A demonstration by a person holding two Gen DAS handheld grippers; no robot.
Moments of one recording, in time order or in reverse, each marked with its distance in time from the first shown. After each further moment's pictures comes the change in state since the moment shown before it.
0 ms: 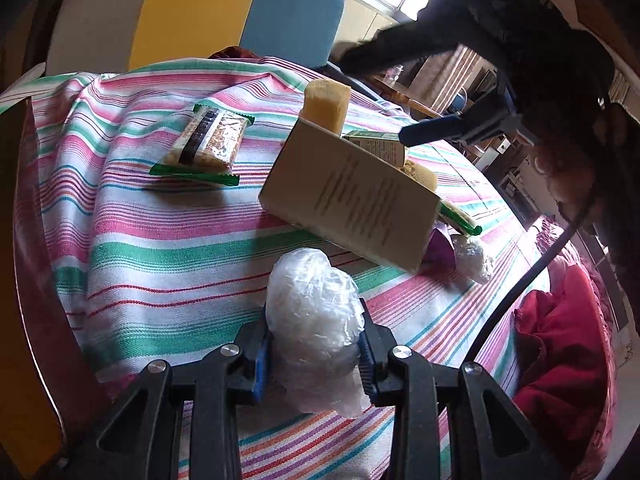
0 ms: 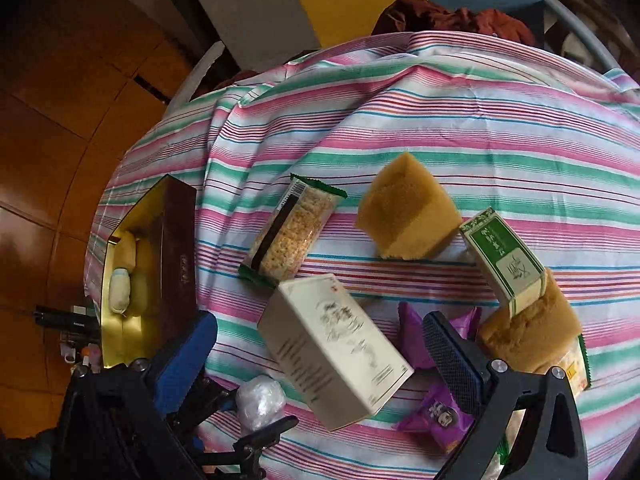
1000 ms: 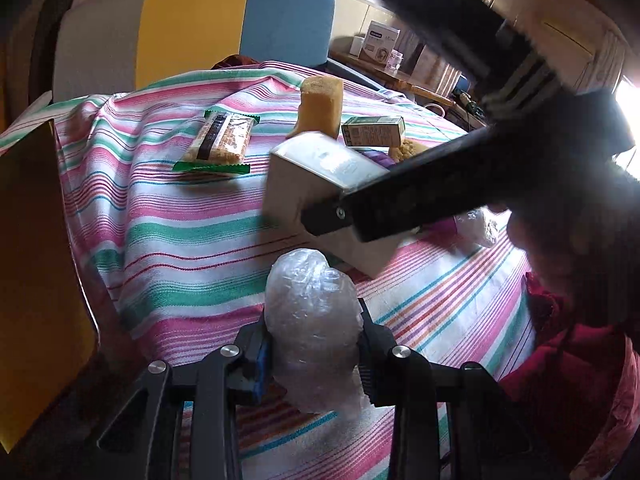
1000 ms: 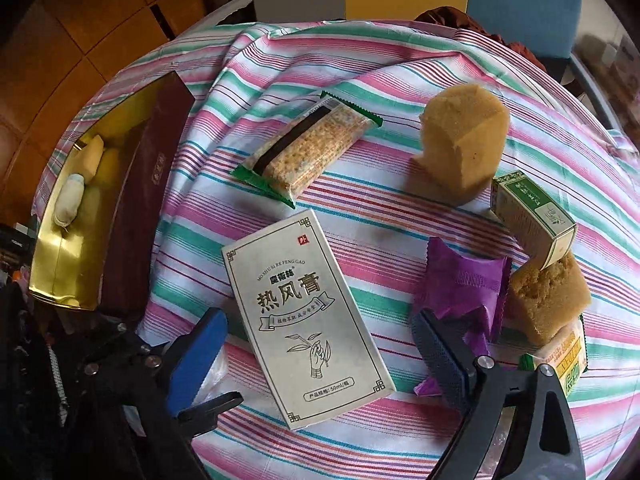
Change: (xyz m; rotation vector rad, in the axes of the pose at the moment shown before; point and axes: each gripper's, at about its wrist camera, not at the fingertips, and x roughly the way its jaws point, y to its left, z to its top) left arm -0.021 -0.012 -0.021 0.095 0.005 0.103; right arm 0.046 0.042 -0.058 -0.251 0.038 -0.212
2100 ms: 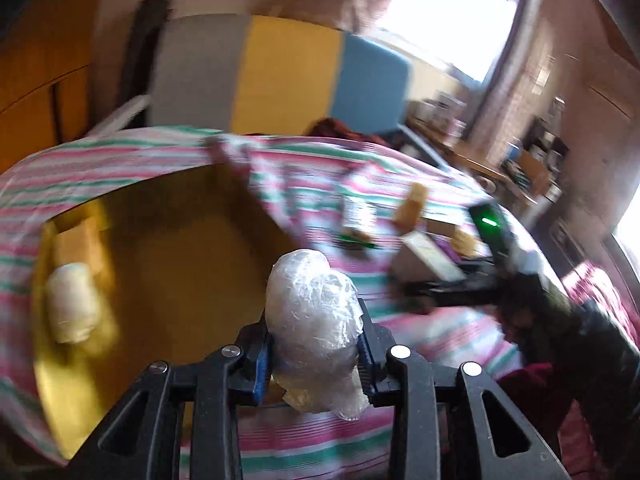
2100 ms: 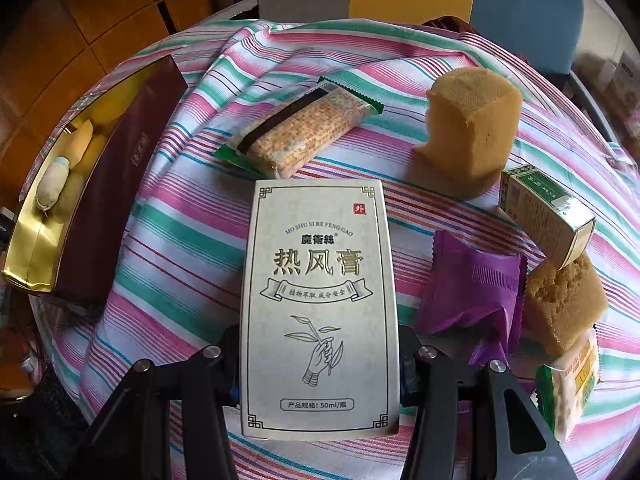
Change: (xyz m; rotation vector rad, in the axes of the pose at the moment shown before) left arm -0.158 0.101 0.003 -0.226 -0.154 0.183; right arm 0.018 -0.008 -0.013 -0.037 -0.060 -0.028
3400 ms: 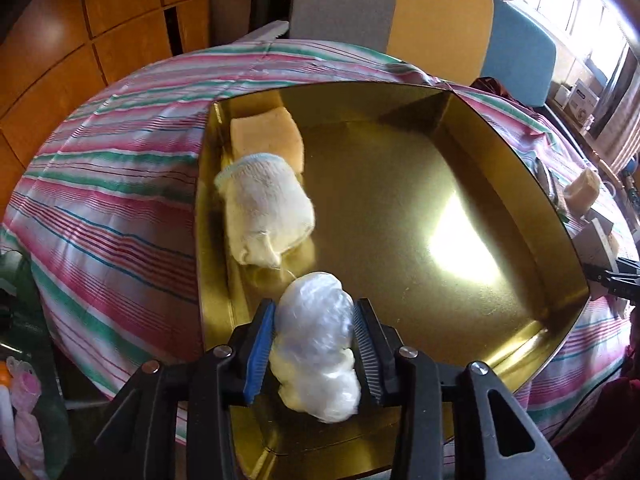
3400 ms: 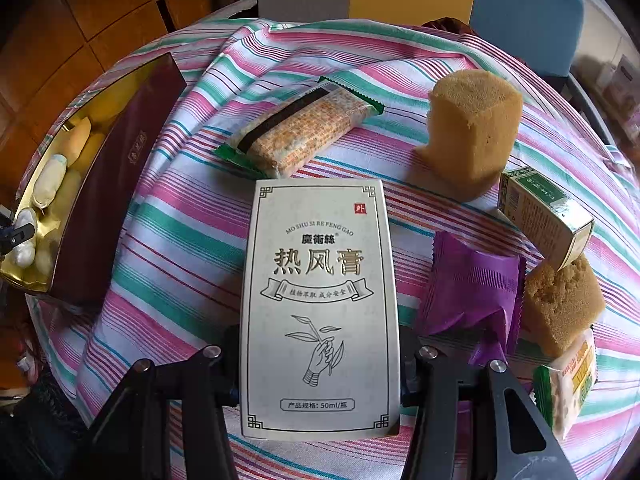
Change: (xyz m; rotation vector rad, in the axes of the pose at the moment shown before) left arm 0.018 0.126 -0.040 -0.165 0.199 0.389; right arm 0.000 0.000 -0.002 -0.009 0.000 -0.012
